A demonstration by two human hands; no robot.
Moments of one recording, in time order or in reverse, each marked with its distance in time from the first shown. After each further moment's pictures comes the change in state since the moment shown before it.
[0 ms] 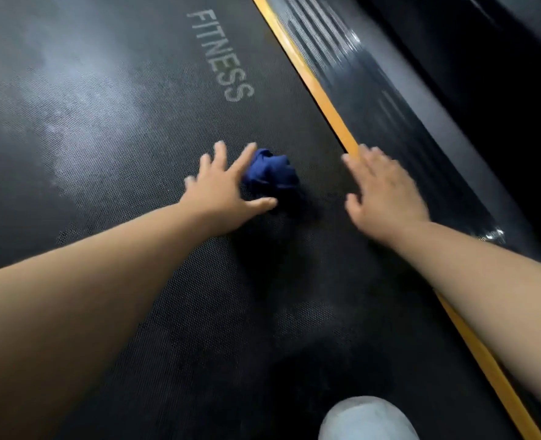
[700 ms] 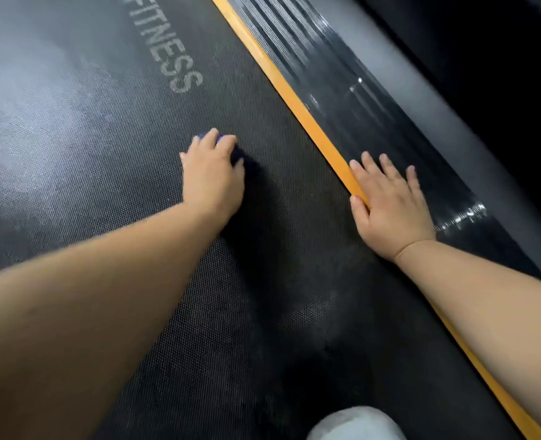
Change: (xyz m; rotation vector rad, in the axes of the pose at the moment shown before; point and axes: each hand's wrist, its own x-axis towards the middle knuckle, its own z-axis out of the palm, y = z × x) left_hand 0.054 0.048 0.053 -0.091 0.360 0.029; right_hand -0.039 0.062 0.045 0.035 0.008 0.134
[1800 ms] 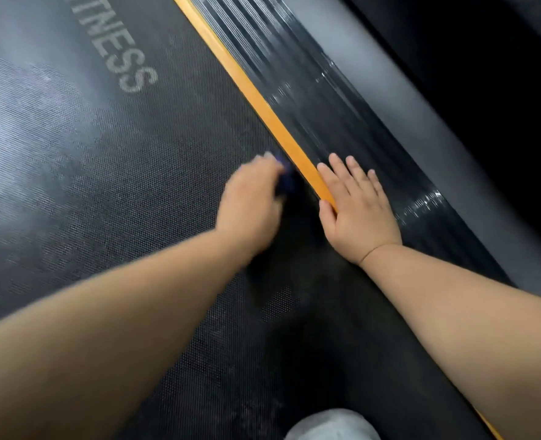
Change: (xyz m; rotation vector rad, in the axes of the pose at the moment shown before) left_hand -0.025 0.081 0.031 -0.186 -0.123 0.241; right_hand 0.001 0.000 0.003 0.059 0.016 0.011
